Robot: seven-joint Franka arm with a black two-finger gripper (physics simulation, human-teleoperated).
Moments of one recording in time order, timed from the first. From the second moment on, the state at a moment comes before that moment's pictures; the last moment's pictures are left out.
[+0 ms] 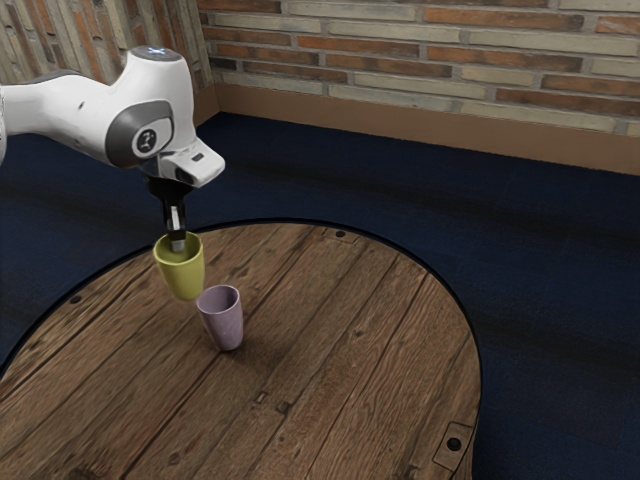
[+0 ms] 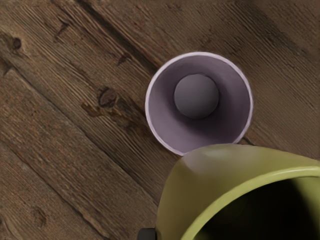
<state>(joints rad) -0.33 0.04 0.36 -1.94 0.18 1.95 0.77</state>
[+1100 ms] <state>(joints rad) -0.36 0.17 0.36 -1.84 0.19 1.96 0.81</state>
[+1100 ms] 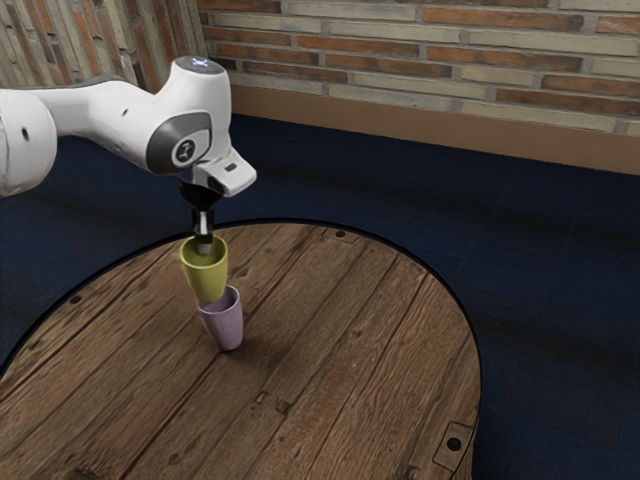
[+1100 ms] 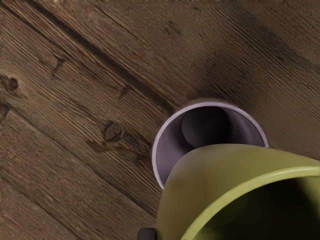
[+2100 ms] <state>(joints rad) -0.34 0.26 0.36 -1.82 0.14 1.97 0.84</state>
